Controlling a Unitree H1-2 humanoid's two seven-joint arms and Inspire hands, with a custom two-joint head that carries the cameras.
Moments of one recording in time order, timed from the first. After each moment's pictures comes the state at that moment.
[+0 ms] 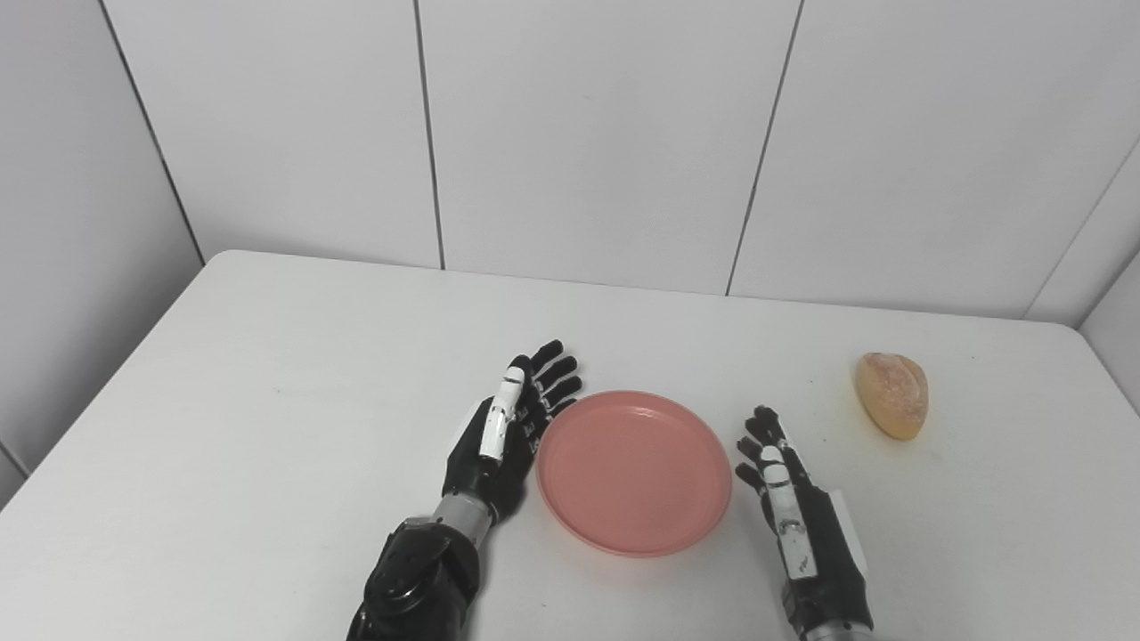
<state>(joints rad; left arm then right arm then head) -0.35 -0.05 0.03 0.17 -0.29 0.22 -0.13 -0.08 0.08 0.09 -0.14 -0.06 0.07 0.00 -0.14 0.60</state>
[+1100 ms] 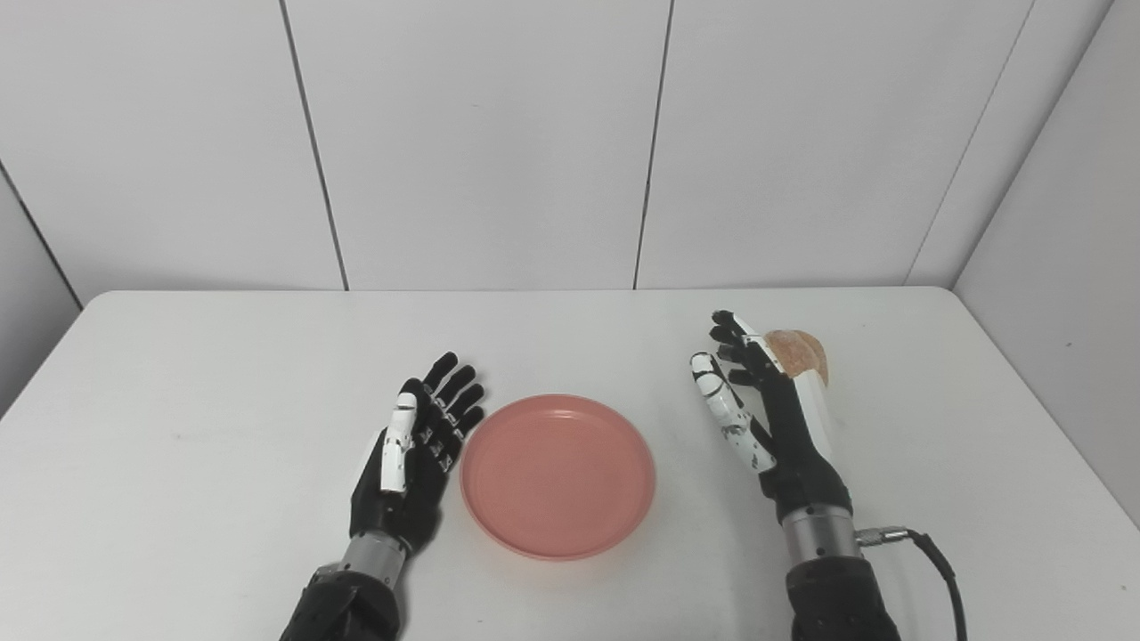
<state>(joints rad) -0.32 -0.04 0.09 0.19 -0.36 0.14 -0.20 -0.25 0.00 0.07 -0.33 -0.57 0.31 -0.06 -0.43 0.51</state>
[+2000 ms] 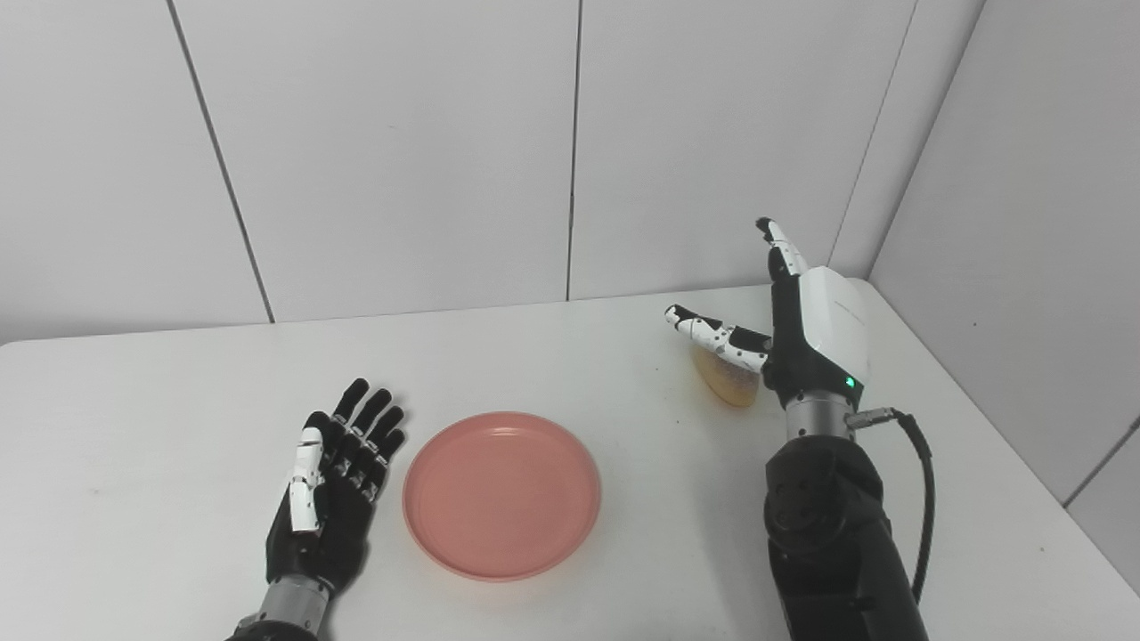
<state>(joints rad) -0.33 -0.01 0.12 0.21 -0.44 0.14 -0.25 -0.45 -0.08 -0.08 -0.21 -0.99 0.47 0.01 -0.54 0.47</state>
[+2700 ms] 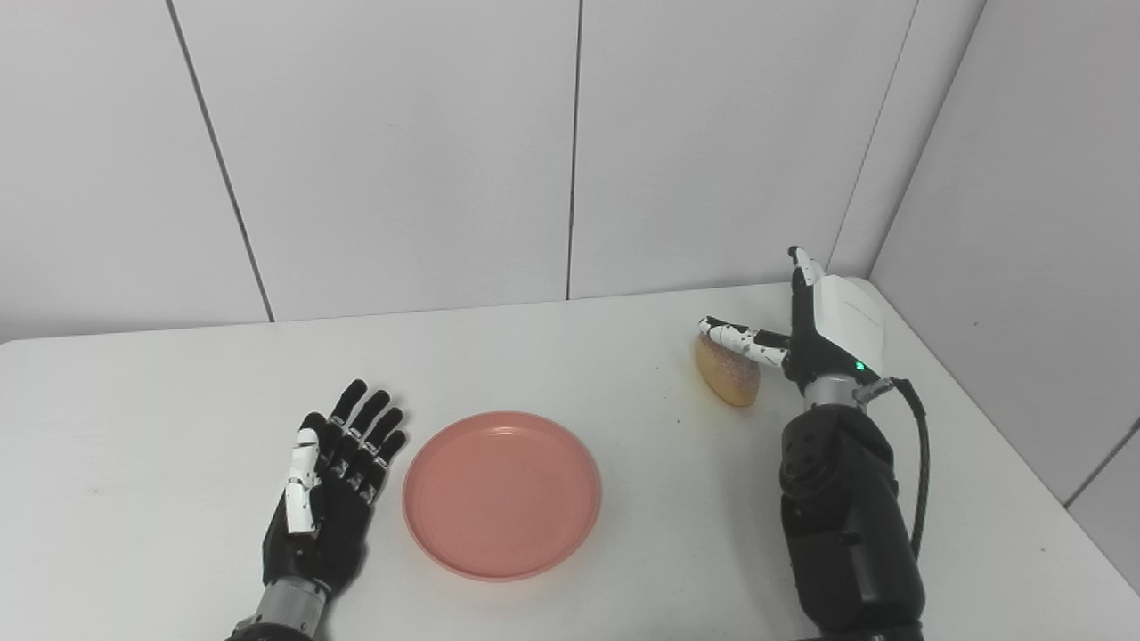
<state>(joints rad) -0.32 -0.01 0.12 0.19 -0.45 0.17 -0.24 -0.53 -0.10 -0.21 0.01 -1.08 0.47 0.12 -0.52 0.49</state>
